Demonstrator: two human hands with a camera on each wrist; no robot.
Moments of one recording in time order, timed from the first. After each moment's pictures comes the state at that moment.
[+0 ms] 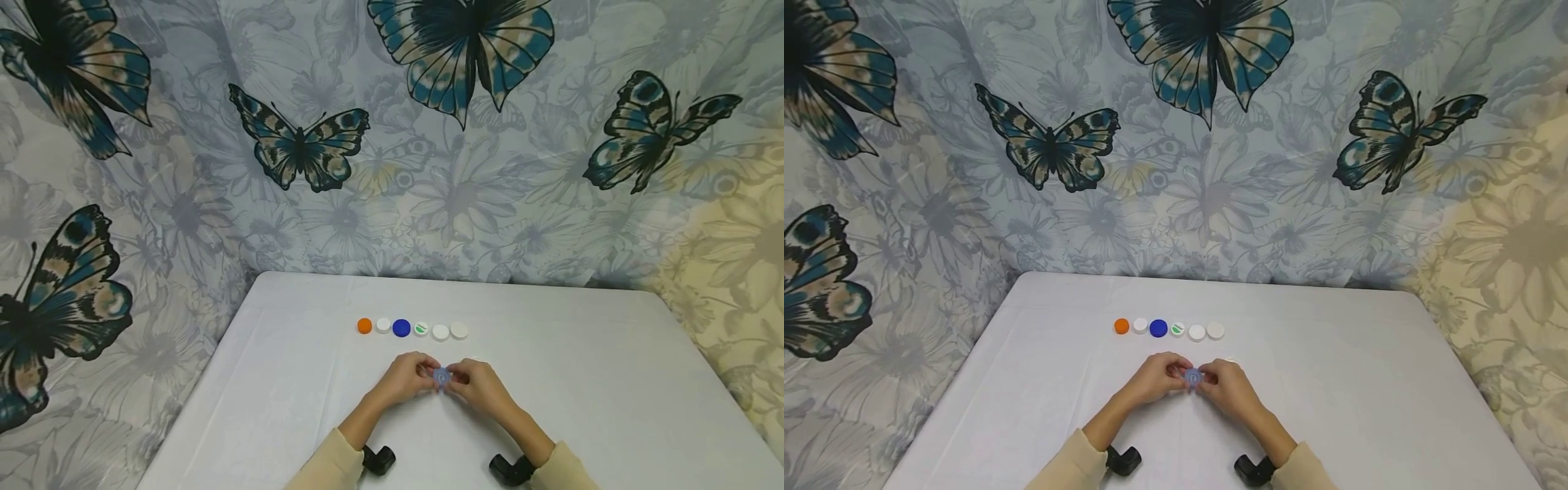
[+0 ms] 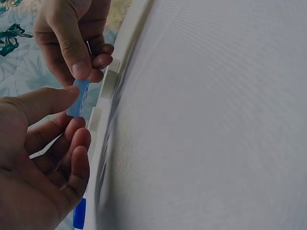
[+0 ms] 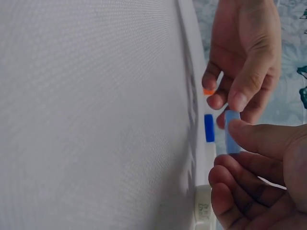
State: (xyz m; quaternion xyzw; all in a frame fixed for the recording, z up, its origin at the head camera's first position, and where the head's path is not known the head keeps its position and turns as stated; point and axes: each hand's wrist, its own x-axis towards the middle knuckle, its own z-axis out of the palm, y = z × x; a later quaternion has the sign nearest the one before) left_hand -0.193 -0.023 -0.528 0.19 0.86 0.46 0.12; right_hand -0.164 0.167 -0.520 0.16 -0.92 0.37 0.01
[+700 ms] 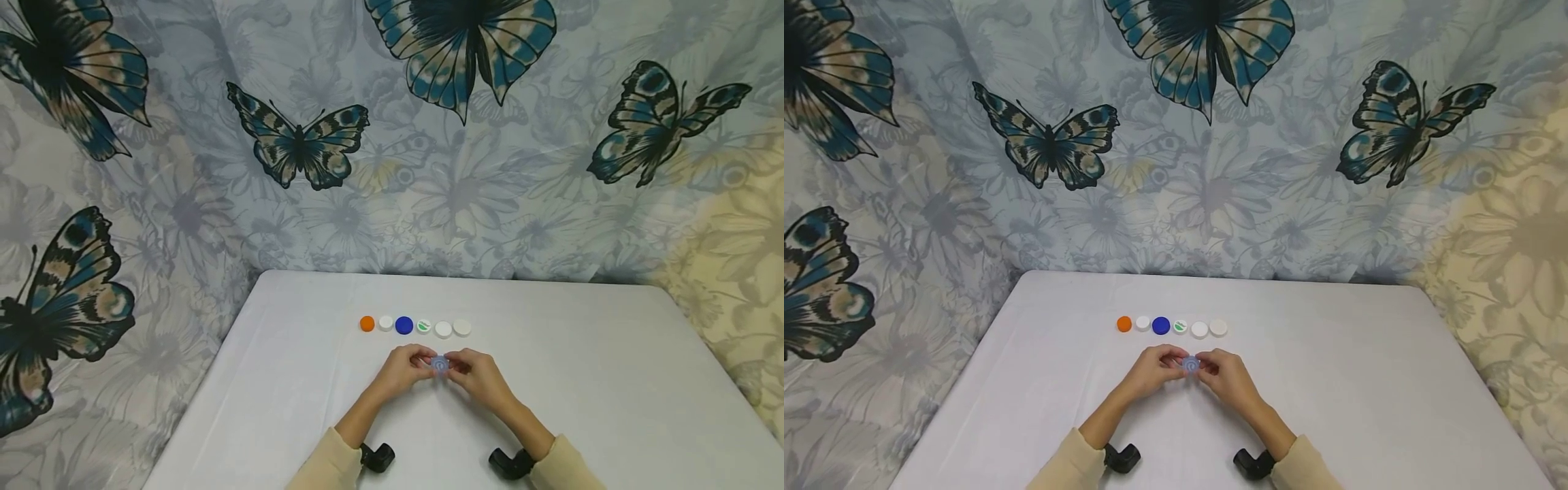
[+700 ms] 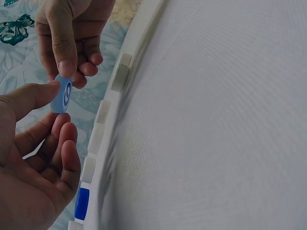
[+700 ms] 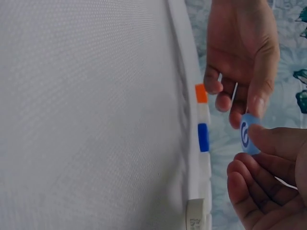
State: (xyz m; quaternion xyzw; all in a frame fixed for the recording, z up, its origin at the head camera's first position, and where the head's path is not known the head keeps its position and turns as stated) left_hand -0.193 -0.033 -0.521 0.16 0.84 0.51 0.11; right_hand -0.168 0.160 -0.516 0.18 -0.89 0.42 0.07
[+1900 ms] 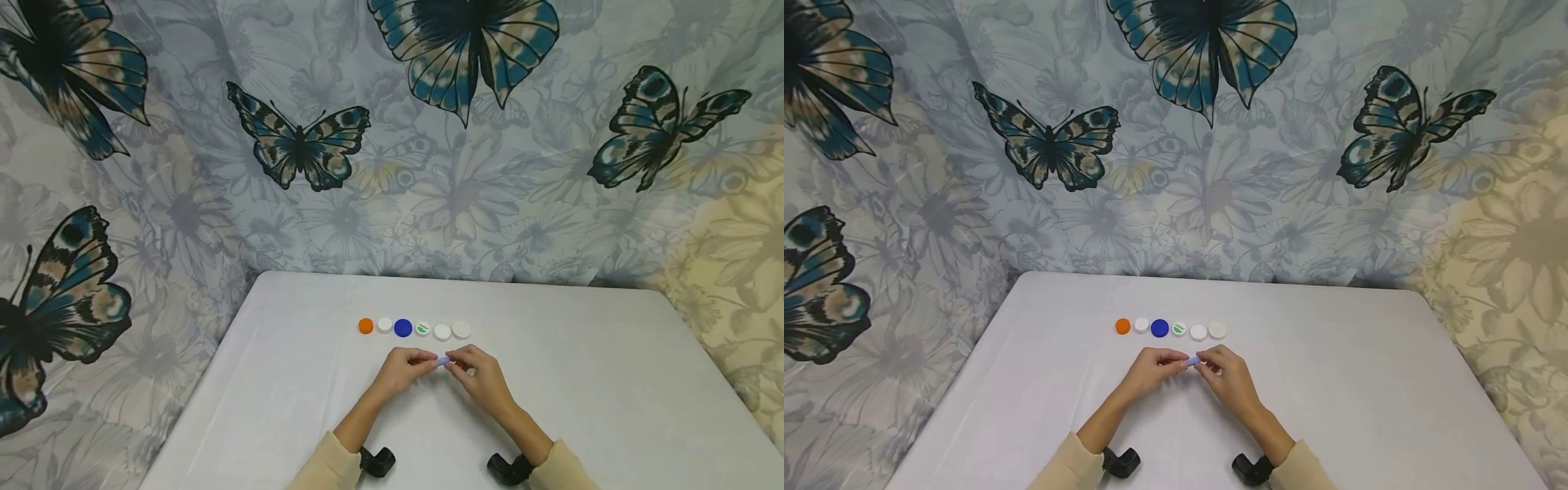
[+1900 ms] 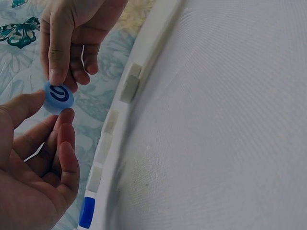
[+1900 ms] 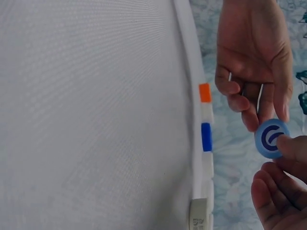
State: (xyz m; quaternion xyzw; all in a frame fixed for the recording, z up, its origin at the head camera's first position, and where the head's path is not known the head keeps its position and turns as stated) left_hand -0.193 -0.031 -0.516 0.14 0.82 0.55 0.11; right_hand -0.167 0.158 -0.518 0.19 -0.86 0.43 0.21
